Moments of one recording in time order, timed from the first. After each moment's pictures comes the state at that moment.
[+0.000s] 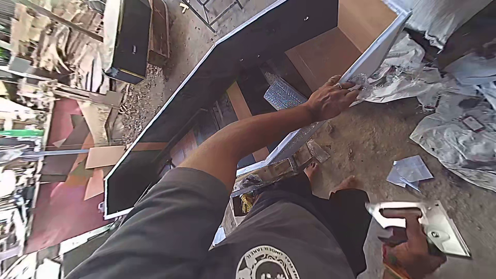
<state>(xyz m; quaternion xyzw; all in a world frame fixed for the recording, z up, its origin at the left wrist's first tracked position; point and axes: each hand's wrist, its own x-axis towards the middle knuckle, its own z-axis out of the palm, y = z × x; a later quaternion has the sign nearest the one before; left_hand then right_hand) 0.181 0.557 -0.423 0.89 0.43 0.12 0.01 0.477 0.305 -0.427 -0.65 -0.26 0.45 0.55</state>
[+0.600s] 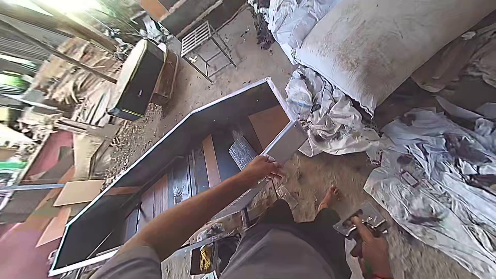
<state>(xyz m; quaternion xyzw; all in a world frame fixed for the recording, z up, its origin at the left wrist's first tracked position) 0.294 0.631 -0.297 0.14 0.76 0.22 0.60 0.627 0.552 -0.442 -0.68 -0.18 0.61 0.36</state>
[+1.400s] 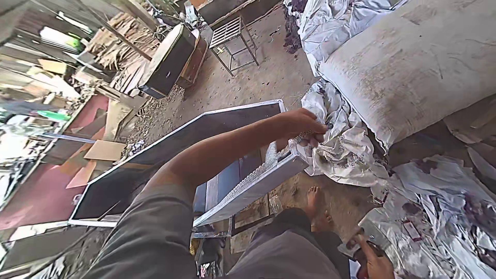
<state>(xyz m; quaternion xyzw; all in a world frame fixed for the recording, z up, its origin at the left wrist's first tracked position) 0.312 0.887 -0.195 0.33 0.66 0.21 0.64 0.658 0.706 -0.447 -0.67 -0.26 0.65 0.24</state>
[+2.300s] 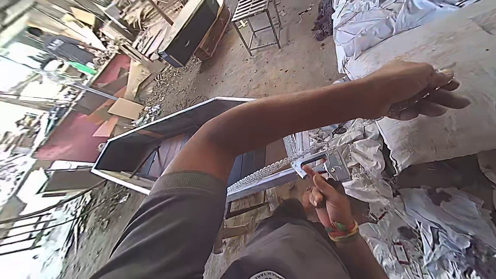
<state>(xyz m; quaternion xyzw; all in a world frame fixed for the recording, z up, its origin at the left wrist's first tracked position) 0.342 1.033 -0.136 0.26 0.58 0.41 0.65 0.464 0.852 -0.331 -0.23 -0.13 0.93 0.24</state>
